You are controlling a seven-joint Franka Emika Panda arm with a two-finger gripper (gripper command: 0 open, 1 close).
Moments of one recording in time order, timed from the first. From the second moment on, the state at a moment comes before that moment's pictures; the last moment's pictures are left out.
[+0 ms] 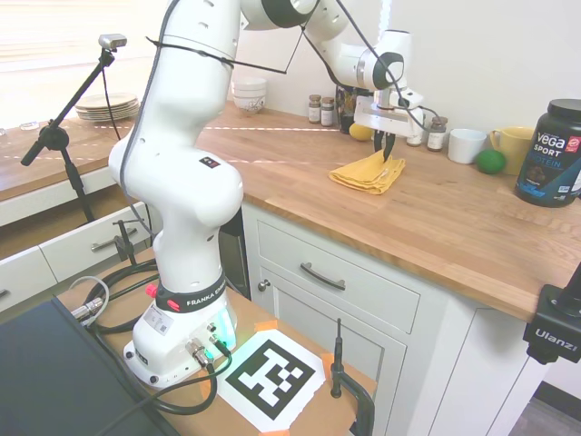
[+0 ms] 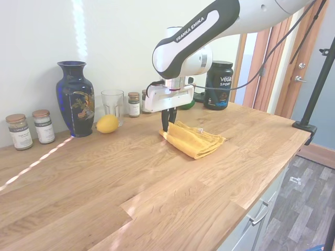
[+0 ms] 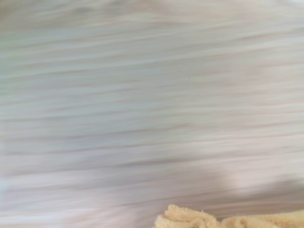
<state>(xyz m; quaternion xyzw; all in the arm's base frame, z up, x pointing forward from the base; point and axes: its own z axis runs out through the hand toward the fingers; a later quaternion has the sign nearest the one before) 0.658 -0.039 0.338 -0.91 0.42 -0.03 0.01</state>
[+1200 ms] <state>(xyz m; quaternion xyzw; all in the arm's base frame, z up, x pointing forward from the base) 0.644 0.223 0.332 -0.91 0.40 -0.07 0.01</state>
